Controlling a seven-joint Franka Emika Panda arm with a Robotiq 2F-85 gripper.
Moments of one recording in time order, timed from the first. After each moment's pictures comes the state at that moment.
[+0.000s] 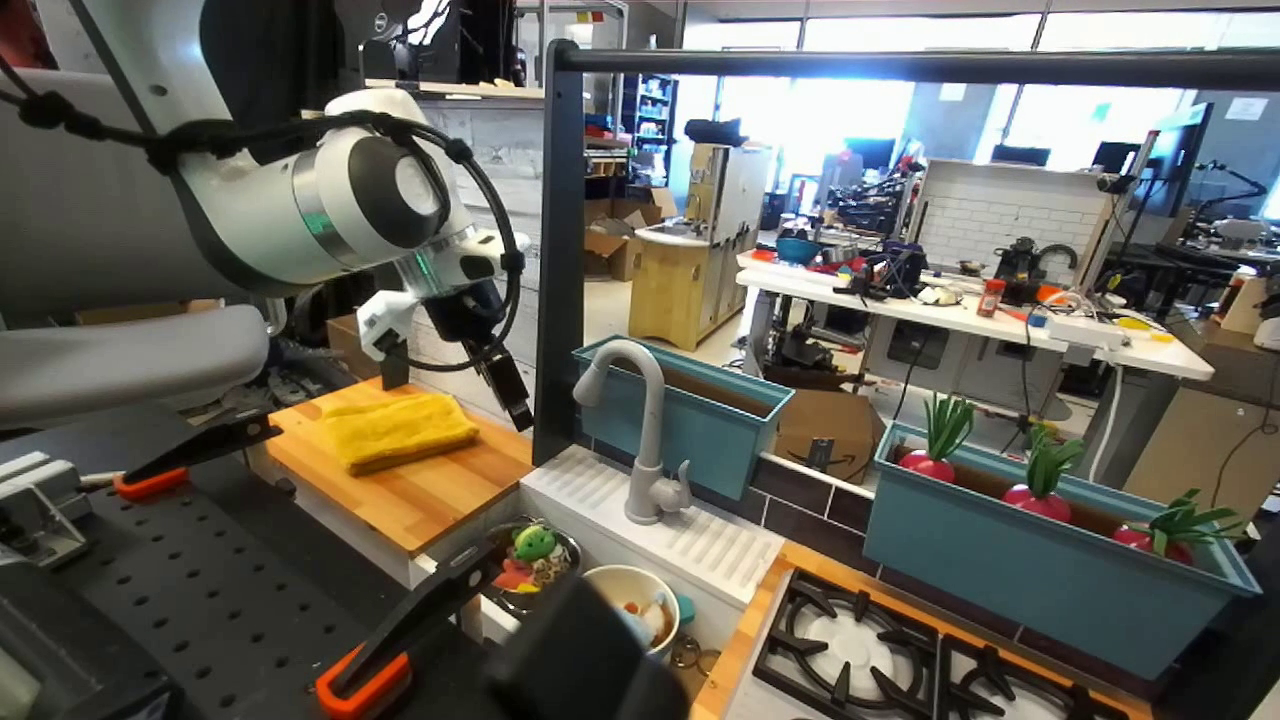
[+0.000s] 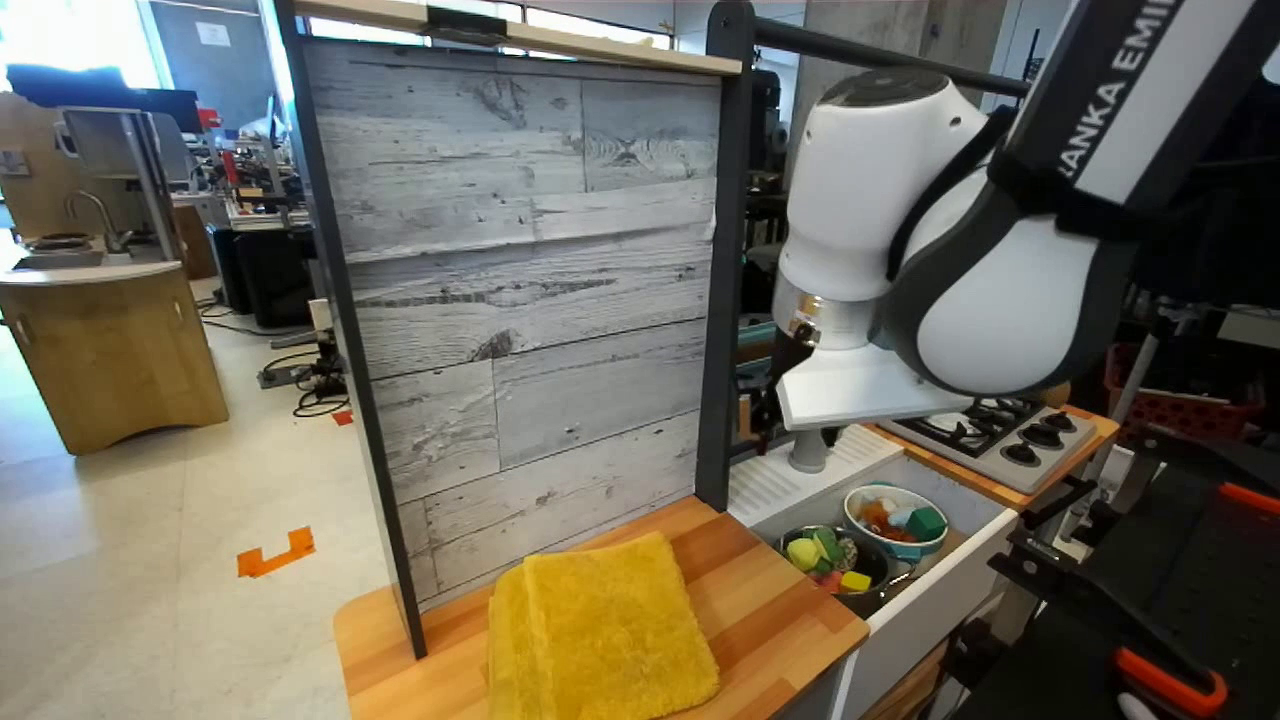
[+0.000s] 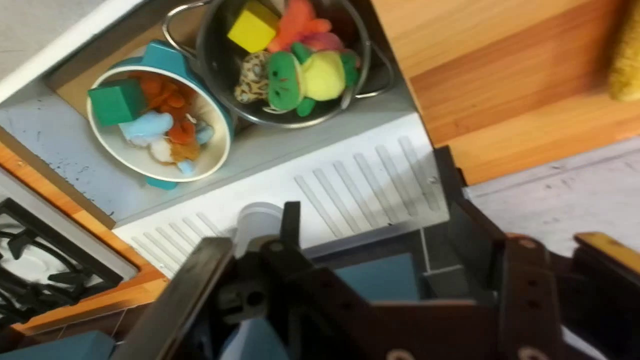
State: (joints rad) arm 0.72 0.81 -0.49 -2.16 -0.15 3.07 0.99
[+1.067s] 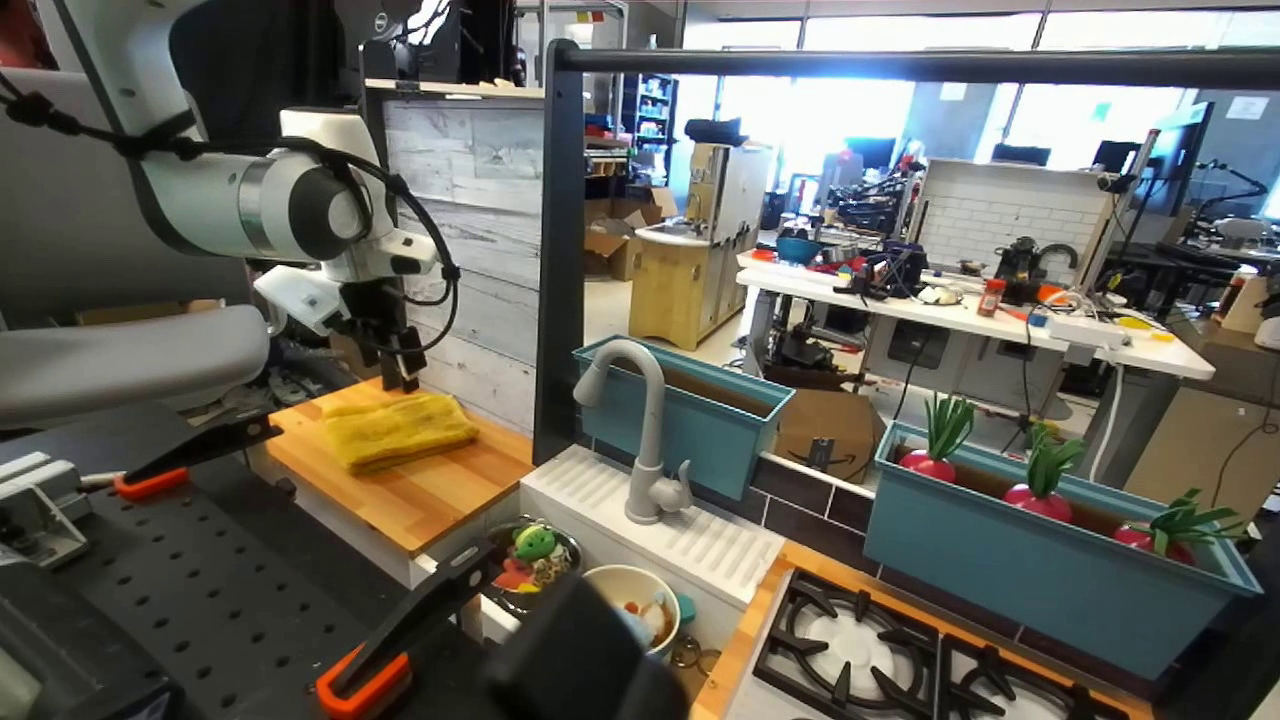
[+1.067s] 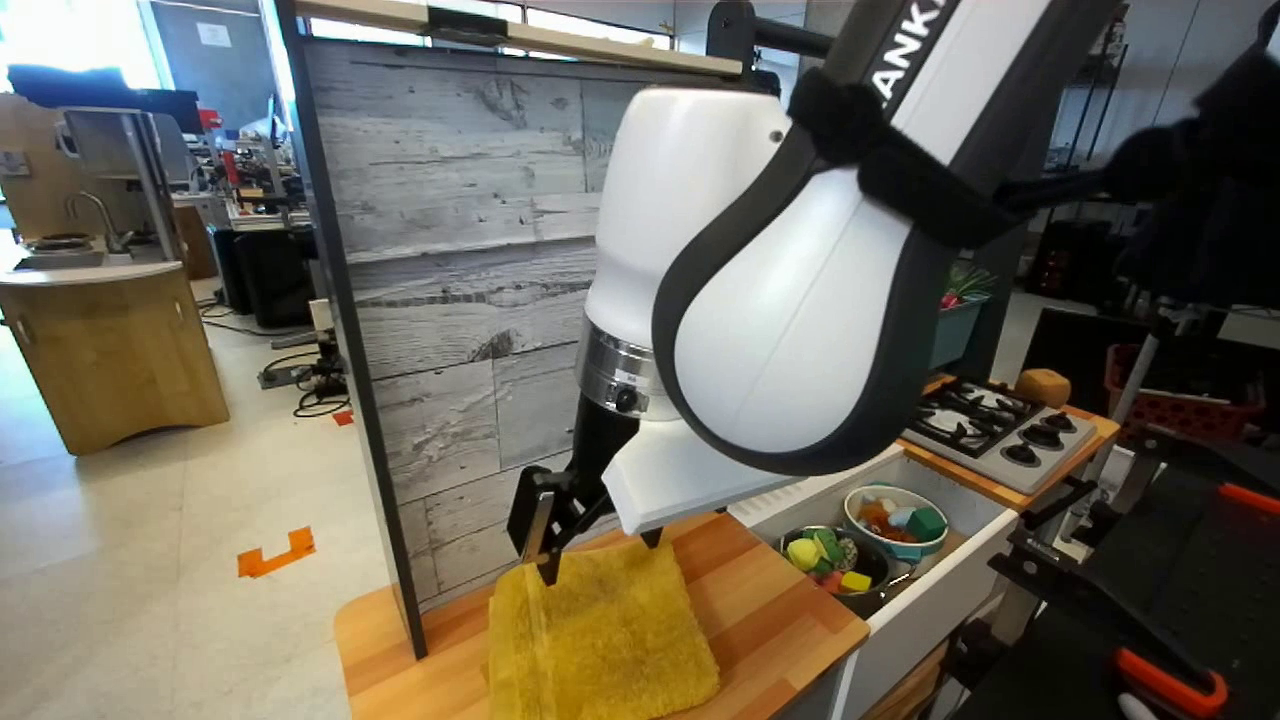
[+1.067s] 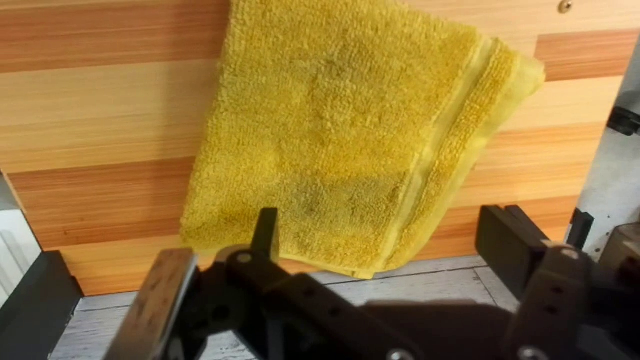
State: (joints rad) arm 0.52 0.89 -0.02 -1.88 -0.05 2.99 0.55
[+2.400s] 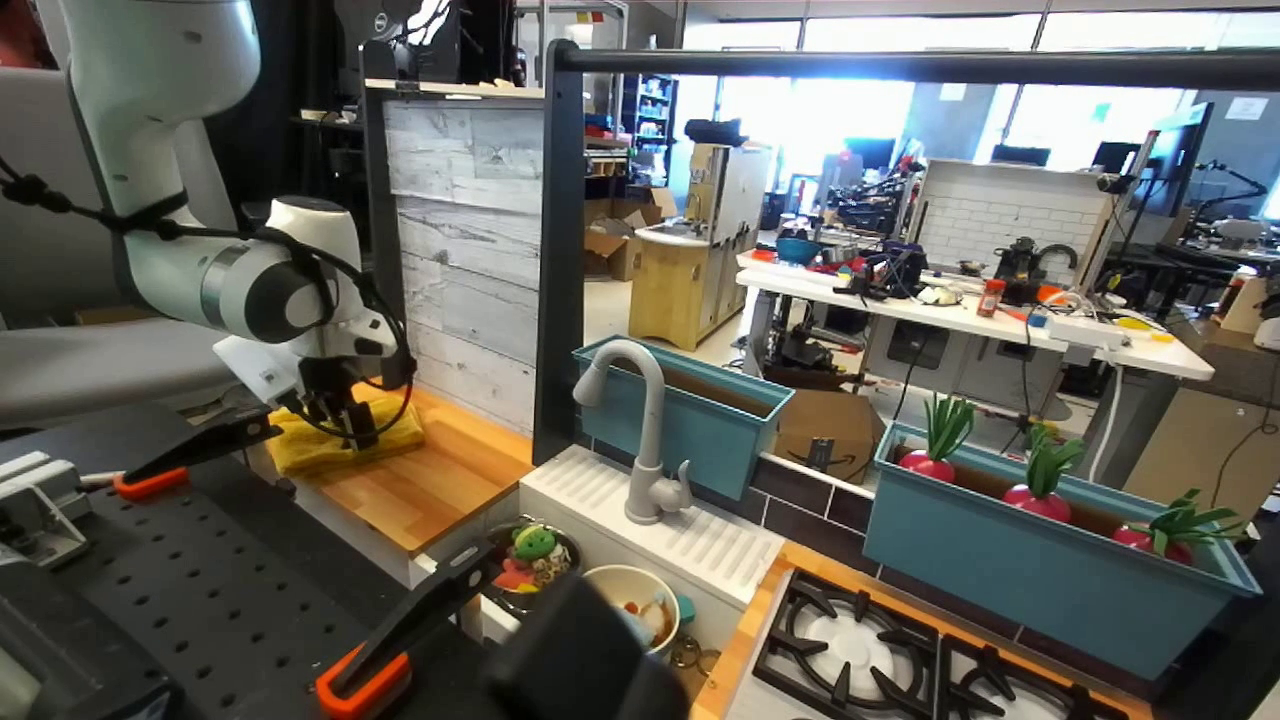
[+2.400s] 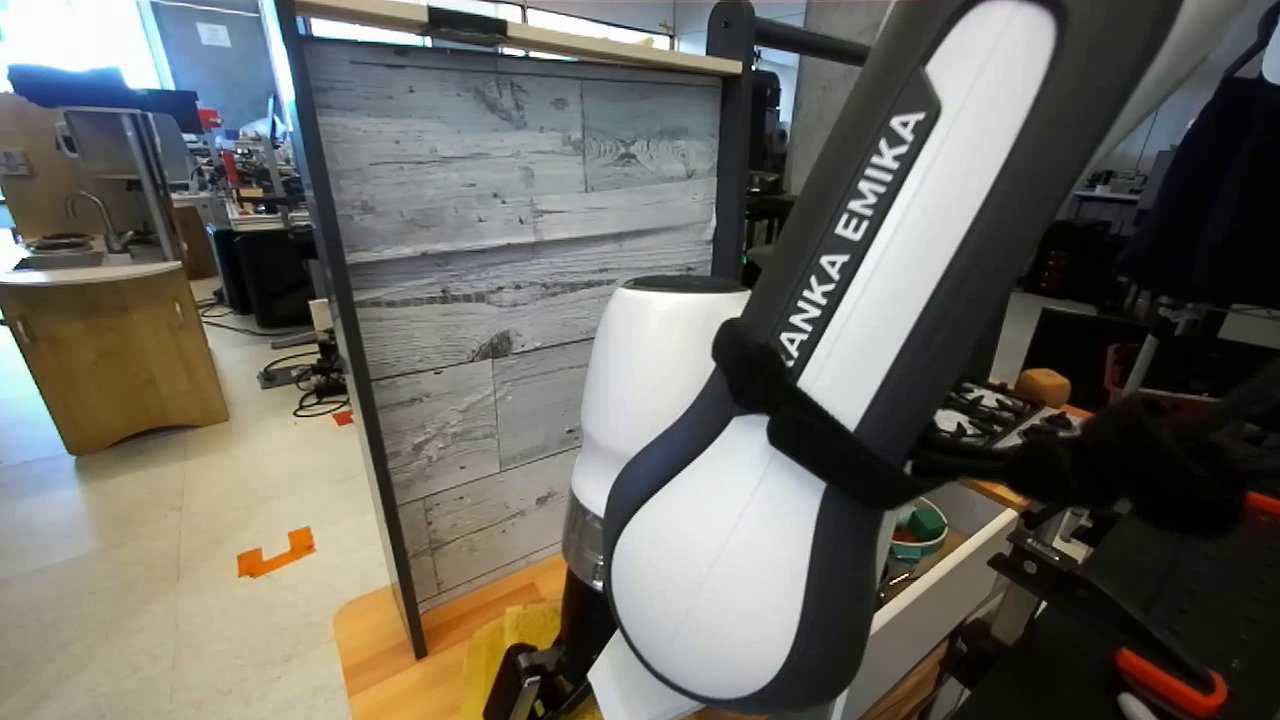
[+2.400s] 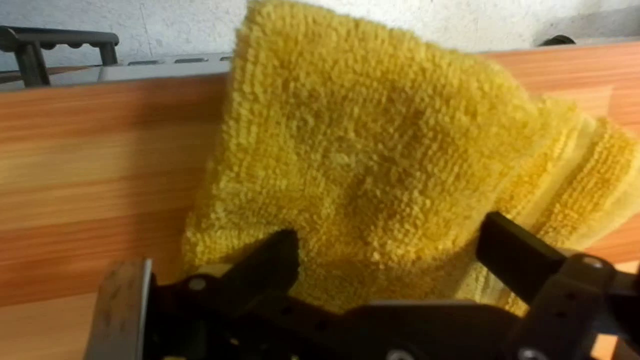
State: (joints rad) arm 0.48 1.11 0.11 -1.76 0.09 2.98 0.44
